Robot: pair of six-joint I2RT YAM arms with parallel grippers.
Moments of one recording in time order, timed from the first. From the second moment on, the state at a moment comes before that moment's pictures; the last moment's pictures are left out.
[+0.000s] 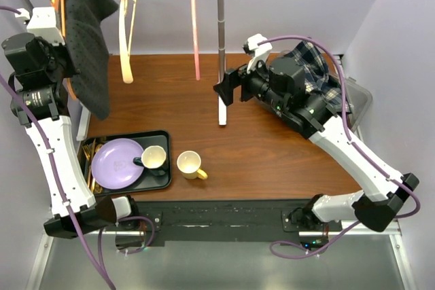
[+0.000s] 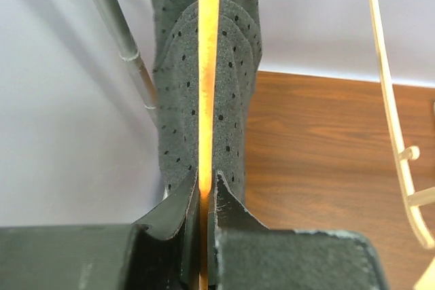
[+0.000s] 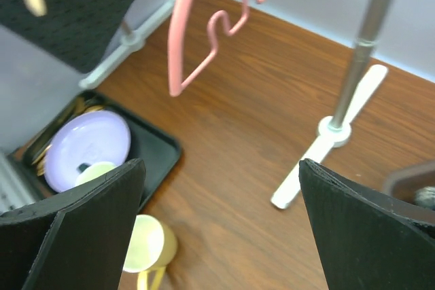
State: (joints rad) left arm 0.35 1.25 1.78 -0.76 0.09 0.12; right arm 0.74 1.30 1.51 -0.39 0.02 0.17
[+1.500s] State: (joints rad) left arm 0.35 0.96 1.64 -1.02 0.20 -0.15; right arm 1.33 2.11 1.77 0.31 0.25 -0.17
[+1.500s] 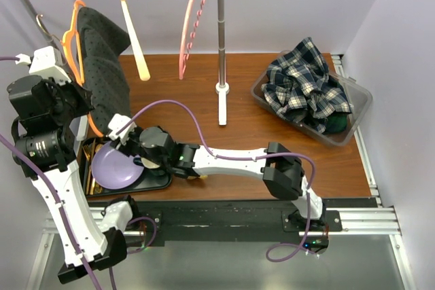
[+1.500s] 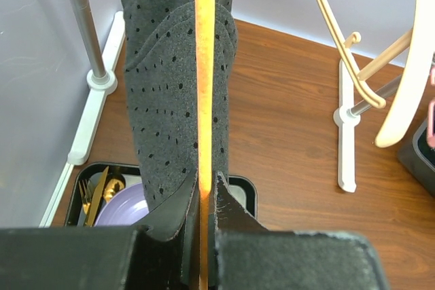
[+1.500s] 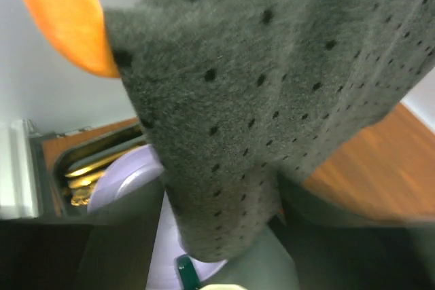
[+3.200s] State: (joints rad) left arm 0.34 1.21 1.81 -0.87 0.16 0.01; right arm 1.40 0.79 1.33 0.23 -0.32 -0.15
